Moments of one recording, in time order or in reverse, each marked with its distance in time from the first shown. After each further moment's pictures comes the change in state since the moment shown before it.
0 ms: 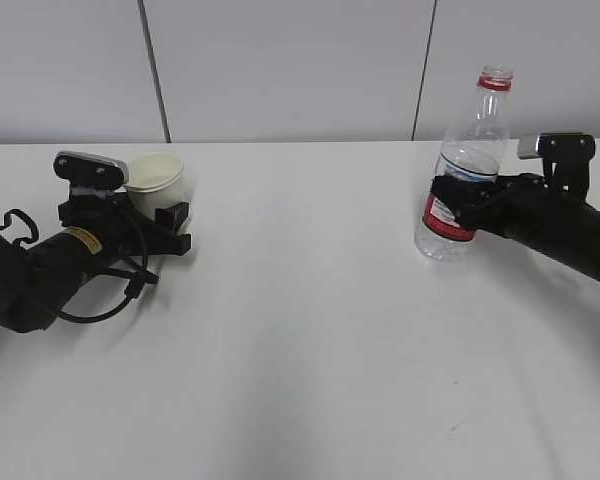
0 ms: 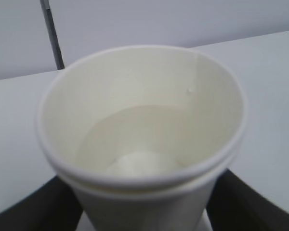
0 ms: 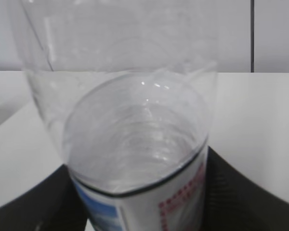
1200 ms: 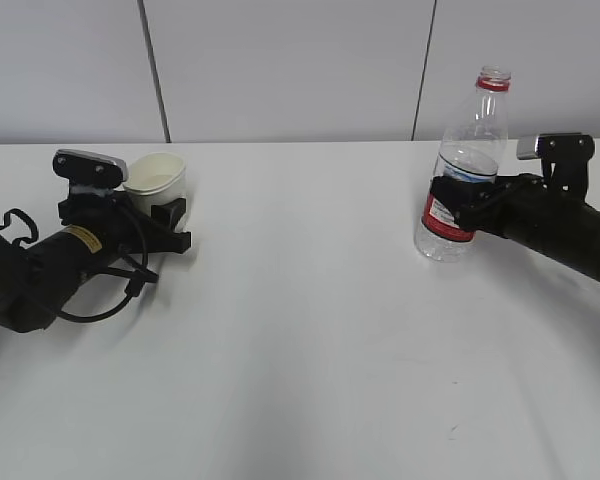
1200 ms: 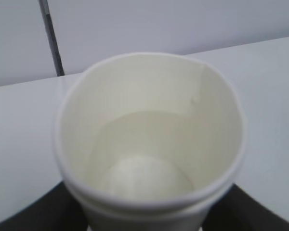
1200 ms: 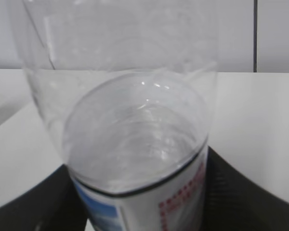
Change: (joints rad) left arm 0.000 -0.001 0.002 0.001 -0.019 0.000; right arm 0.000 0.000 0.000 -0.009 0.000 0.000
